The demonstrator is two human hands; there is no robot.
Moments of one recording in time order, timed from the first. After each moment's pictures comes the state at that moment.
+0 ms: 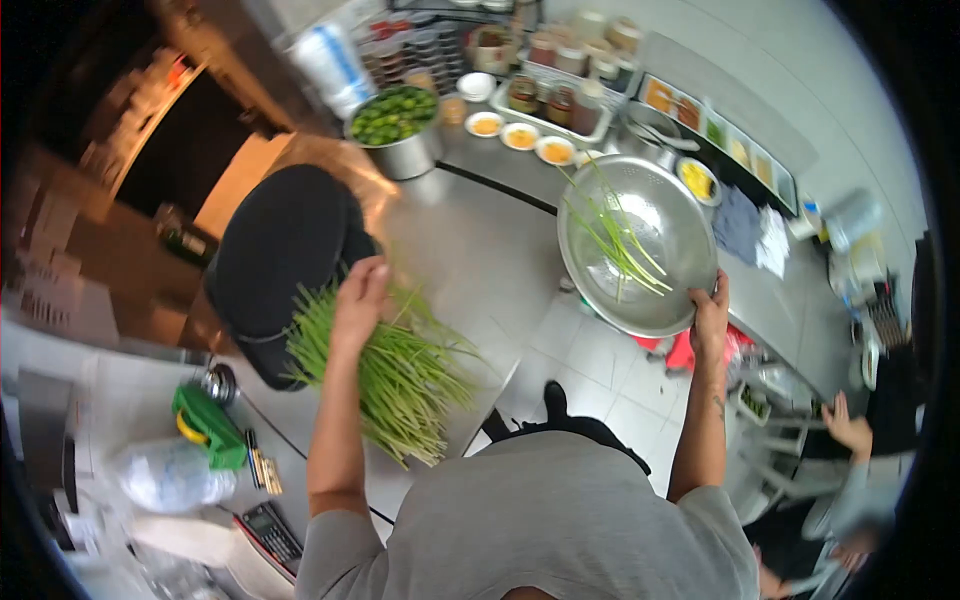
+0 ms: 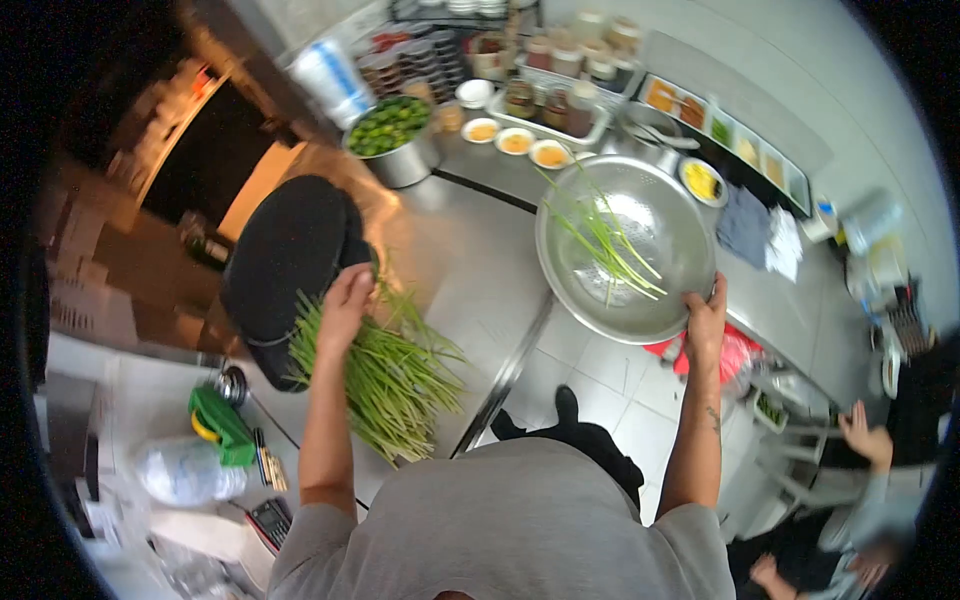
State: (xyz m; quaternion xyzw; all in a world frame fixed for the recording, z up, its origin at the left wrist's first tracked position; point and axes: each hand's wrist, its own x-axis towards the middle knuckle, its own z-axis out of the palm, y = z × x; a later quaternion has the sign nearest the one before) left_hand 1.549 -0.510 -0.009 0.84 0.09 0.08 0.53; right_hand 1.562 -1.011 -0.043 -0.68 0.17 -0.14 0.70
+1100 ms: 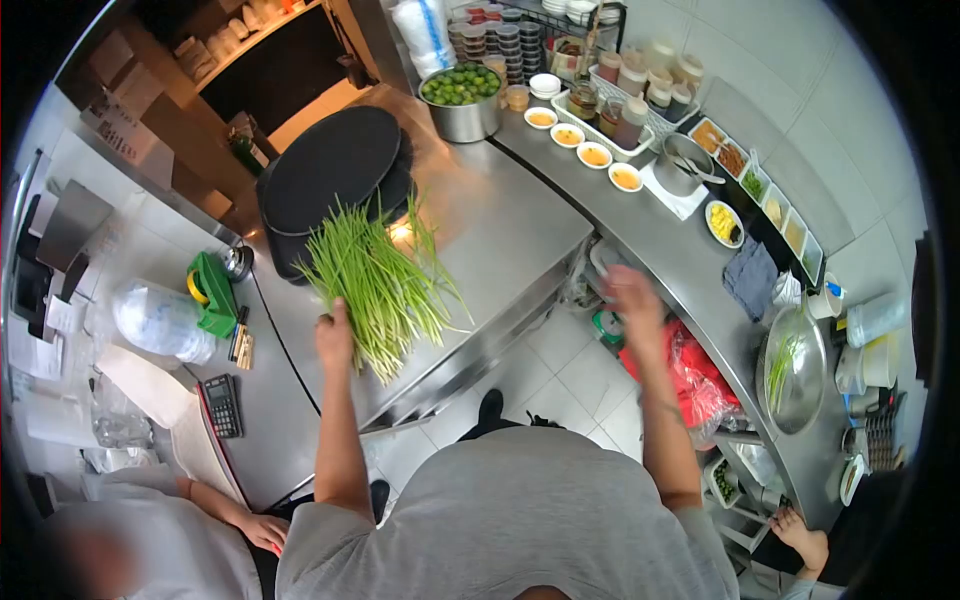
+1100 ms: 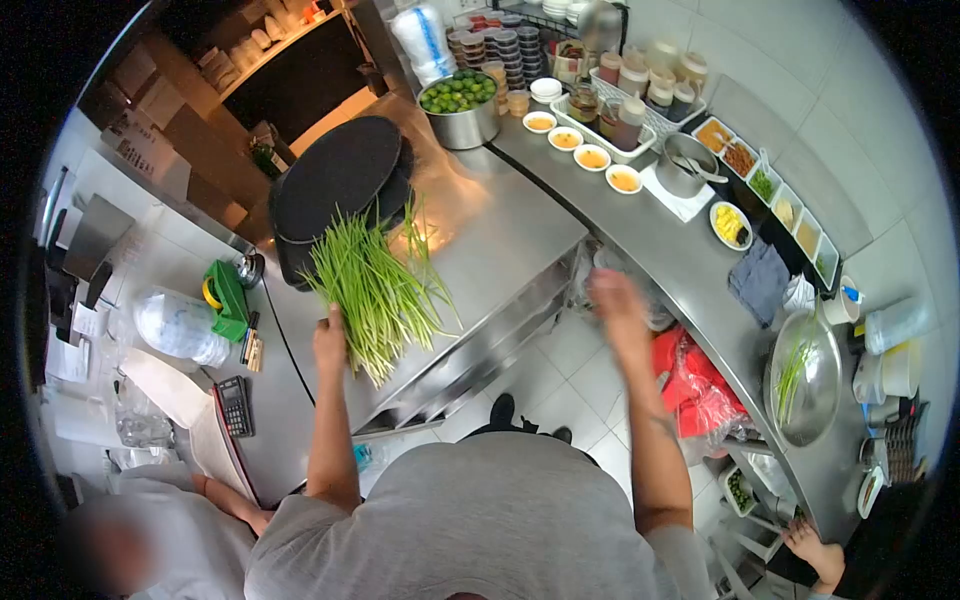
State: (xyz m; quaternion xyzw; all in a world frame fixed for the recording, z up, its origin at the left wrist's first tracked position) left_hand 1.366 -0.539 -0.069 0.79 0.50 0.20 0.29; right_hand 1.562 -0.960 -0.046 -0.74 -0.12 0.09 0.65
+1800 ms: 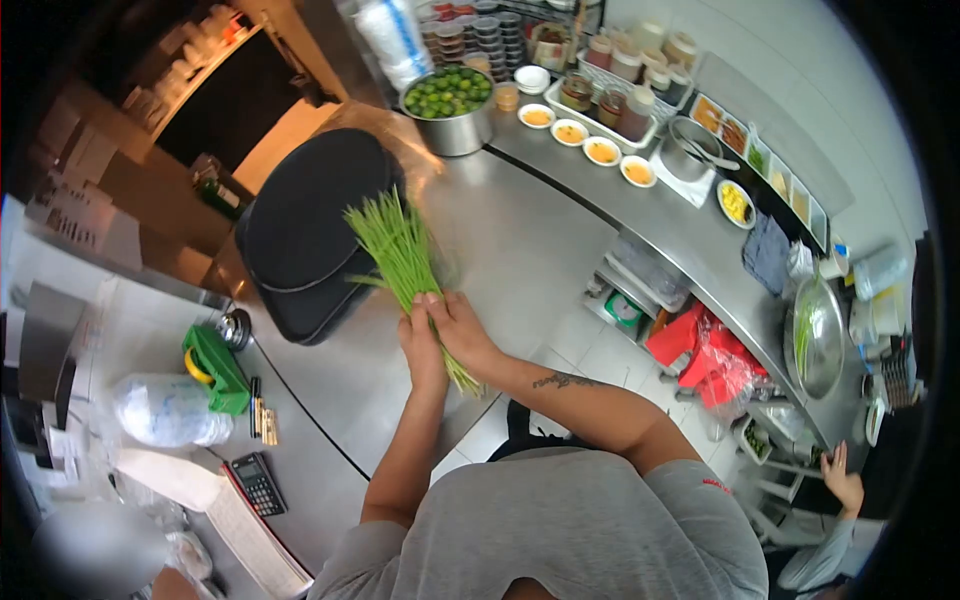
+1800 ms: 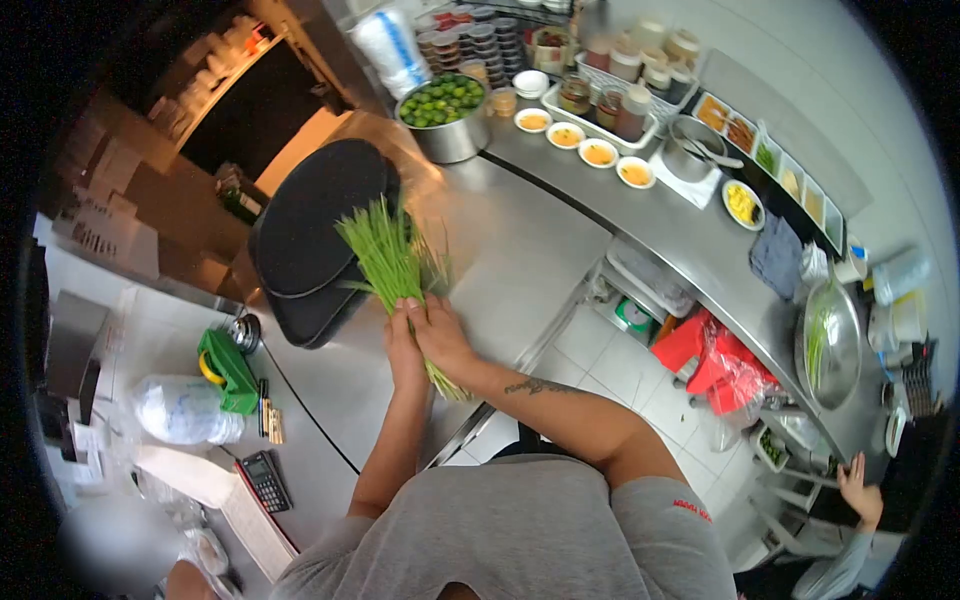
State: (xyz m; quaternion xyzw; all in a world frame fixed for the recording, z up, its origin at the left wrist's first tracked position) left_hand 1.469 -0.601 -0.041 0.57 0.30 0.23 0.73; right_hand 1.512 -0.656 -0.068 -0.73 -0.16 0.20 0.64
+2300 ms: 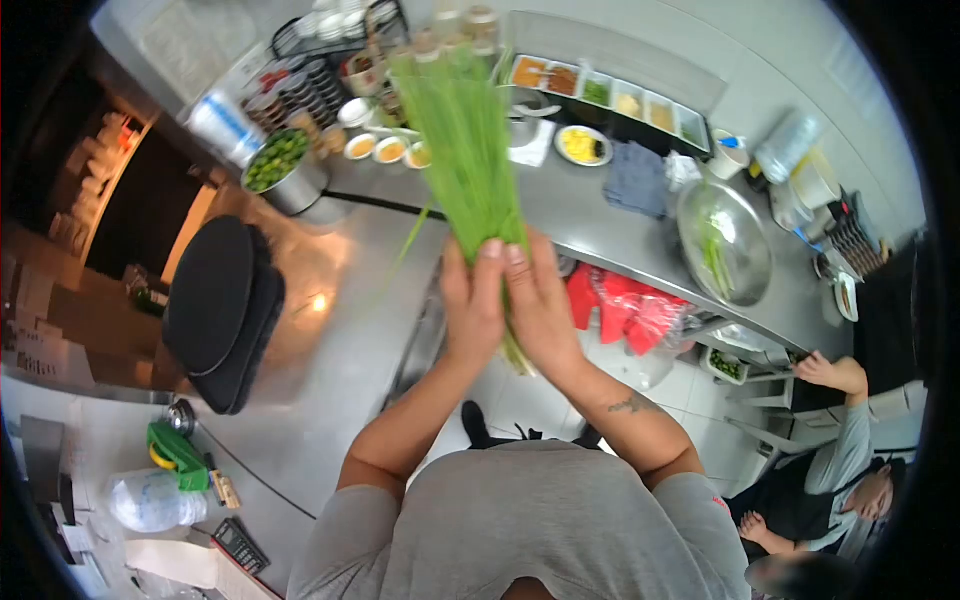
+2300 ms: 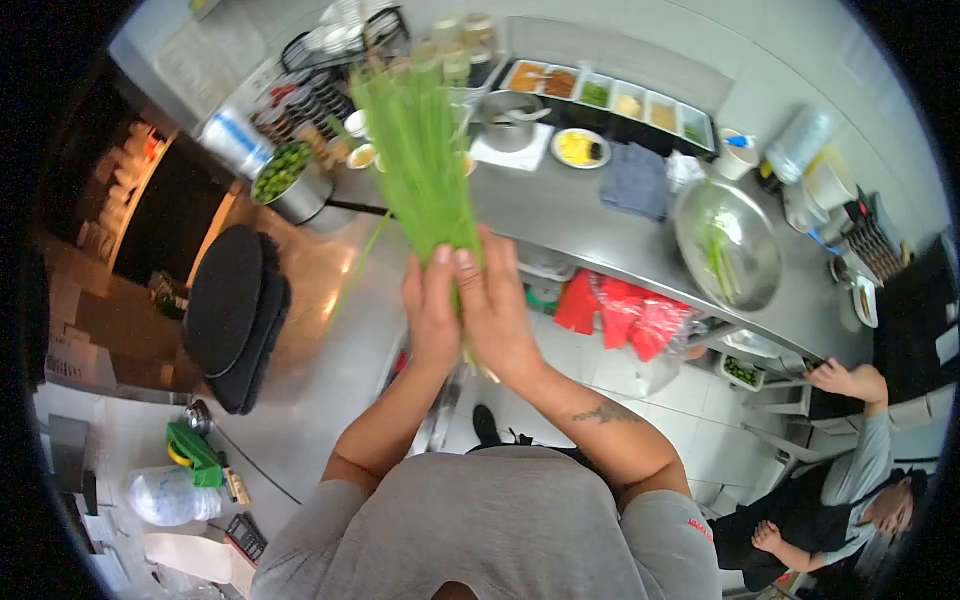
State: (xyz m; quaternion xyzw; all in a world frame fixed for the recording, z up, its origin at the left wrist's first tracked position) left_hand 1.520 -0.855 0.062 0.66 -0.10 0.17 0.72; right_hand 1.508 -0.934 0.061 -0.71 -0.09 -0.17 0.68
